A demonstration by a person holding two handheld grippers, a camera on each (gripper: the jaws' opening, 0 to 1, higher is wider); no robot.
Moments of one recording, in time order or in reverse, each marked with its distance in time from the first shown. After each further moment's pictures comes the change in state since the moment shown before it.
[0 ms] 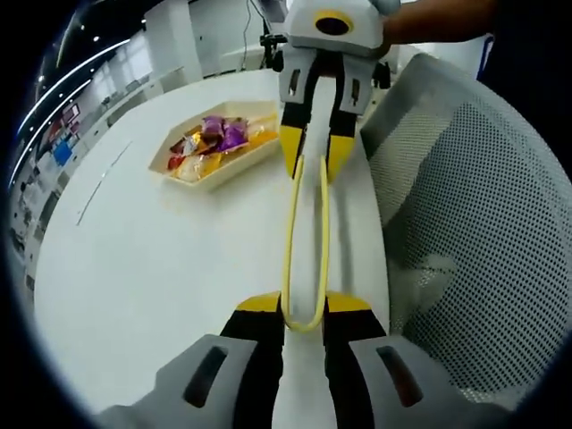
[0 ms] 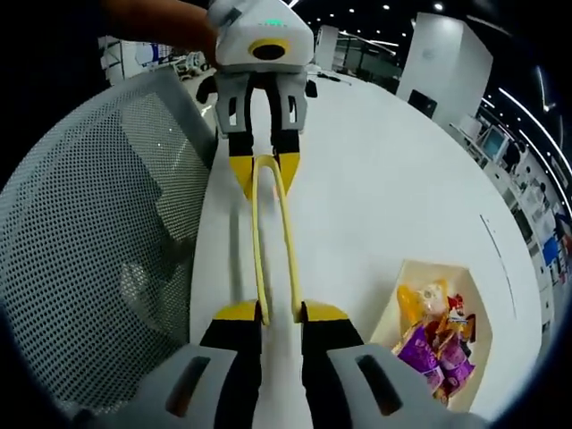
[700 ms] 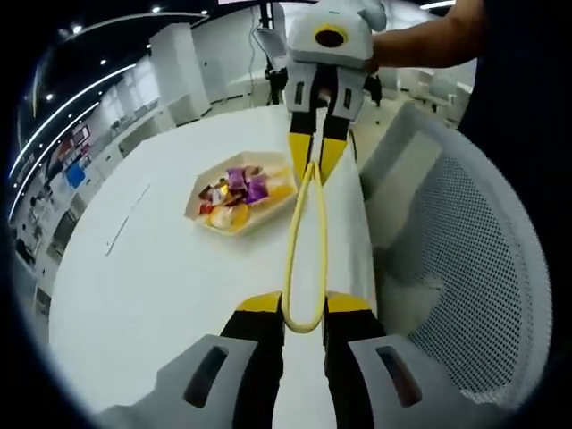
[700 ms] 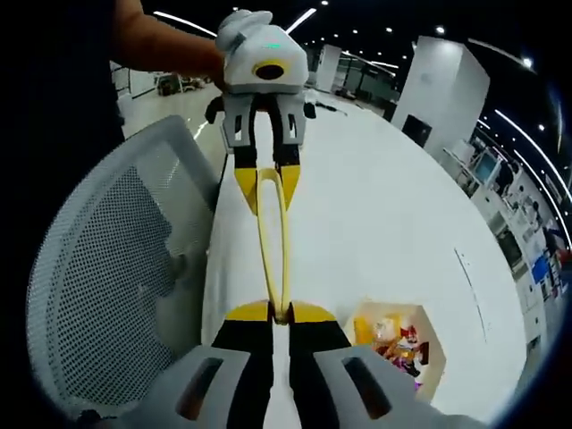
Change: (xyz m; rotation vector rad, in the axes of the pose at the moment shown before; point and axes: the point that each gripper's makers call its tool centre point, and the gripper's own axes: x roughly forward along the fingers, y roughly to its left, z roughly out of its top) left arm -0.057 0.008 0.043 0.032 -0.113 0.051; right arm -0.055 -0.011 0.048 -0.043 -0.084 -0.045
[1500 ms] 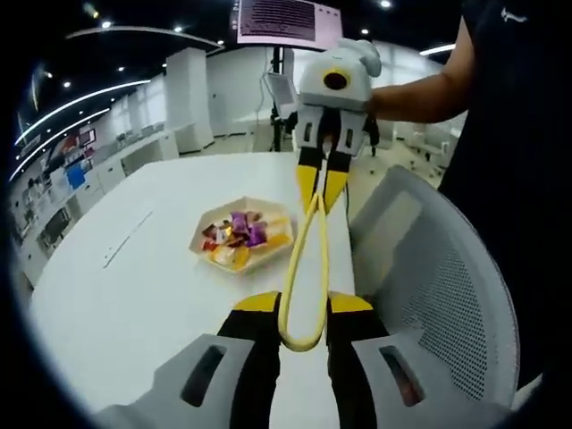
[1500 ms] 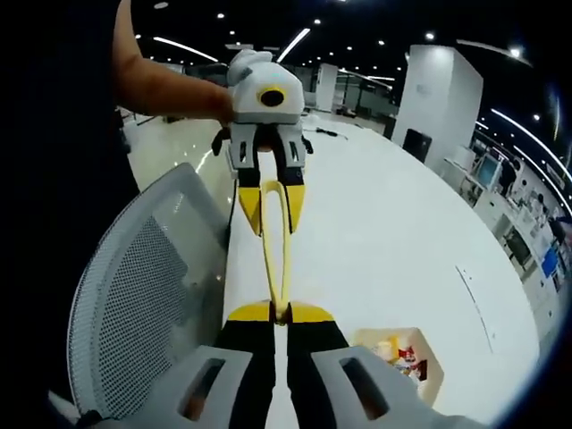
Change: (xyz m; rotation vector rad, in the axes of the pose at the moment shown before) left arm -0.047 0.001 0.043 -0.058 -0.241 -0.043; right arm -0.037 -0.003 0.052 0.039 -0.119 0.035
